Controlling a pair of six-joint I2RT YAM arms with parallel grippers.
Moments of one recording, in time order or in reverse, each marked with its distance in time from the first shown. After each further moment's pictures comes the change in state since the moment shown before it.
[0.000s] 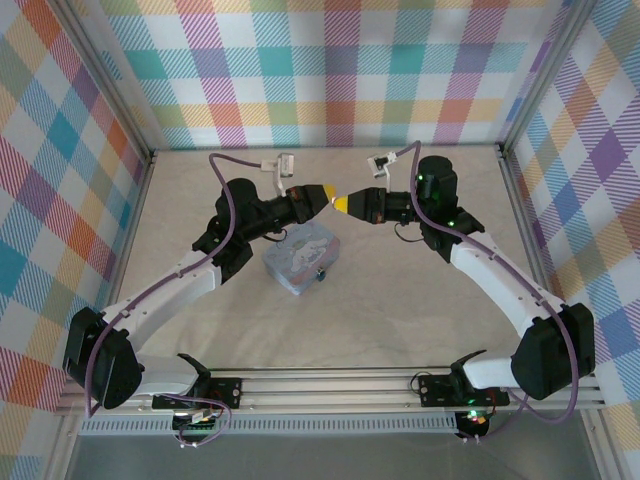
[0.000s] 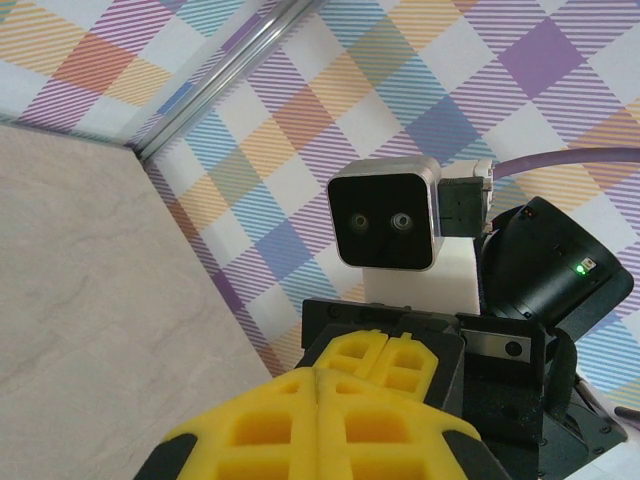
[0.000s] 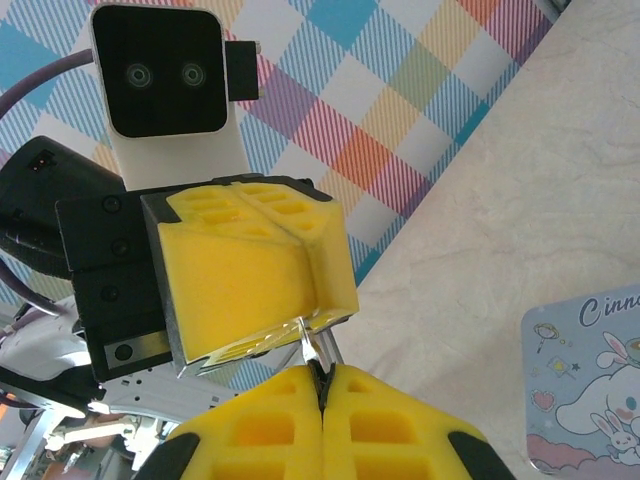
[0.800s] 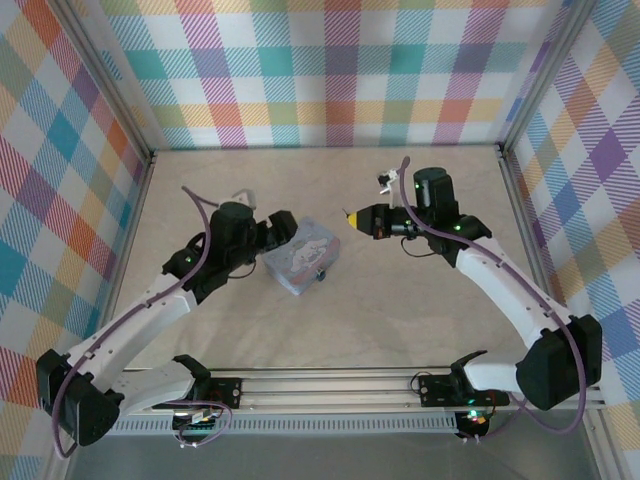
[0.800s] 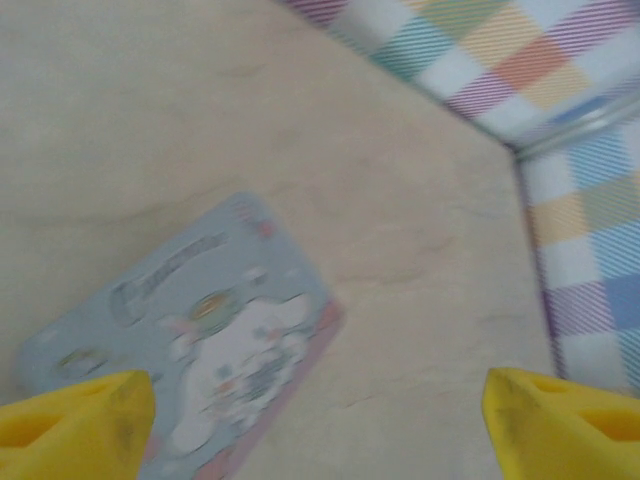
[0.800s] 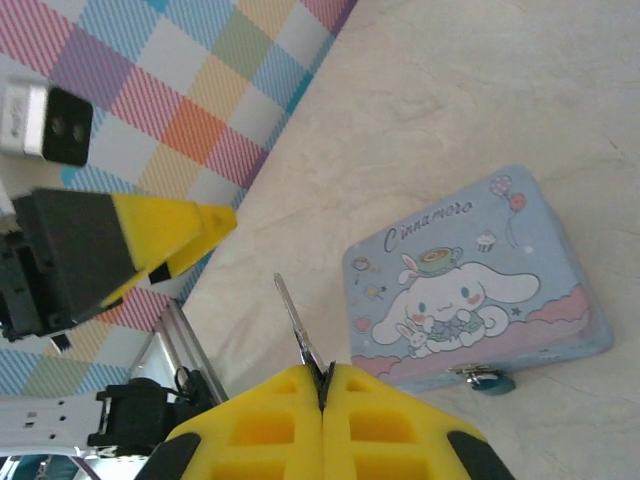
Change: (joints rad) left arm 0.001 -0.239 -0.089 -0.762 -0.587 0.003; right arm 0.000 -0.047 -0.014 -0.391 0.283 -0.304
